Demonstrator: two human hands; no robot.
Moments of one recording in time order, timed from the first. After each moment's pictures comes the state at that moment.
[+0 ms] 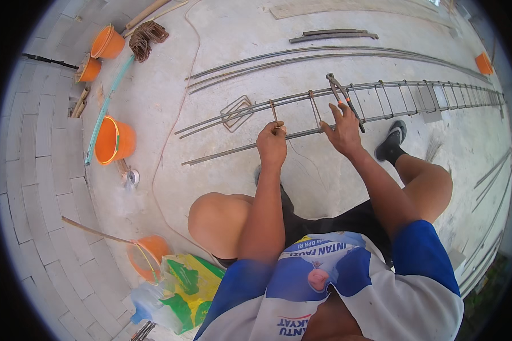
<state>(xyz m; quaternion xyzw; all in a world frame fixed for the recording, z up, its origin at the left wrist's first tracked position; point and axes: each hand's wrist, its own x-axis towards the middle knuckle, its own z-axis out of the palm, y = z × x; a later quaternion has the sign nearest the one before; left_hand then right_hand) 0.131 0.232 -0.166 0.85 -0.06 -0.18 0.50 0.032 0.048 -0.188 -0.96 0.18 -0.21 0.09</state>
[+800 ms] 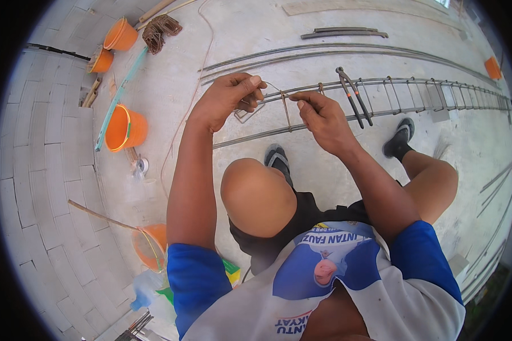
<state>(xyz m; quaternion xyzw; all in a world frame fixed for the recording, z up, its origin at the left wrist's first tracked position) 0.225 0.286 0.005 0.72 -0.17 -0.40 0.54 0.065 0.127 -0.049 -0.75 0.16 -0.09 0.63</state>
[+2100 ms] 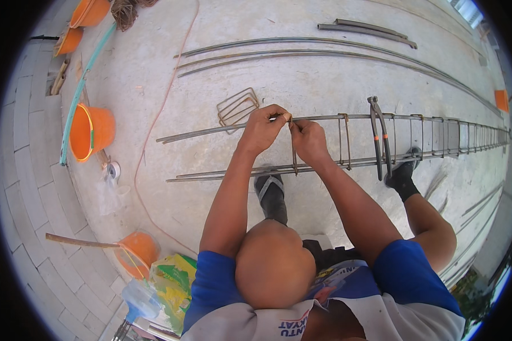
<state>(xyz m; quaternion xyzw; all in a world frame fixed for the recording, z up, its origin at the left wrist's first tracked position) 0.295 0.221 -0.238 0.77 -0.16 -0.36 0.50 0.193 0.110 -0.261 -0.85 0.27 0.01 0.45</state>
